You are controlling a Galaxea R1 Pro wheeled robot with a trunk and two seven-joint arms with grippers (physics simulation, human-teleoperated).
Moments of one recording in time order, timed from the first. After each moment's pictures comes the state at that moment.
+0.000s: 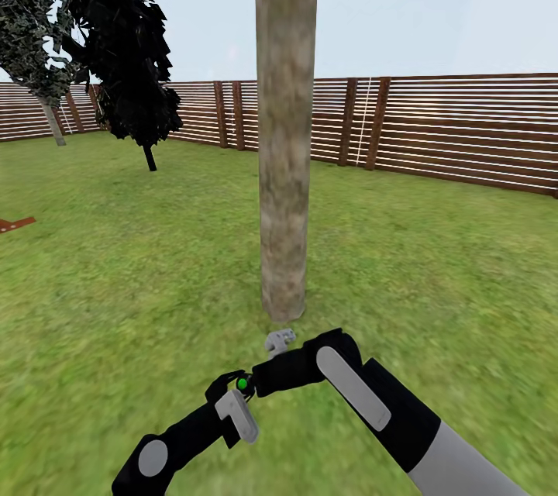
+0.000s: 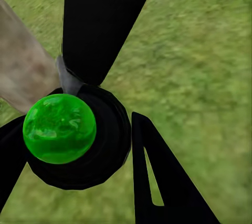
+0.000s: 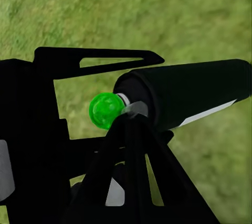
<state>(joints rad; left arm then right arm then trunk) -0.10 0.05 -0.27 -1.50 -0.47 0.11 -0.55 -0.64 -0.04 0.73 -1.33 -0.99 1.03 -0.12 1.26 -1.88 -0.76</state>
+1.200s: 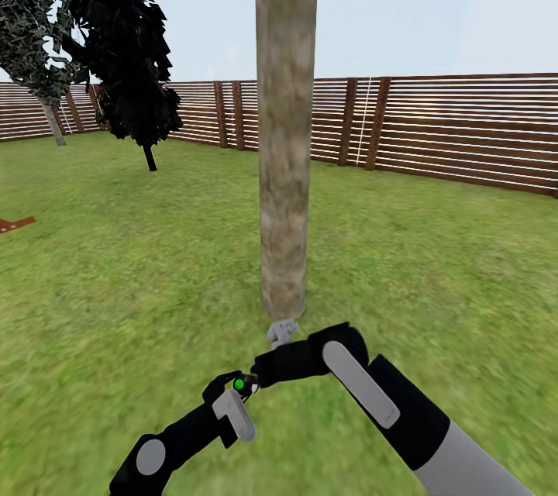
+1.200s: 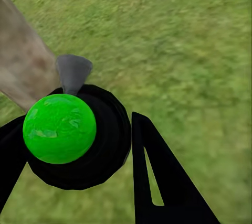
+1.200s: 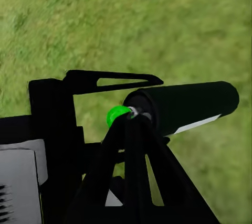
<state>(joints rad) -0.10 0.06 -0.25 -1.48 -0.47 0.11 -0.56 -0.64 -0.06 0.70 -1.41 -0.99 1.04 -0.13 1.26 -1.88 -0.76</state>
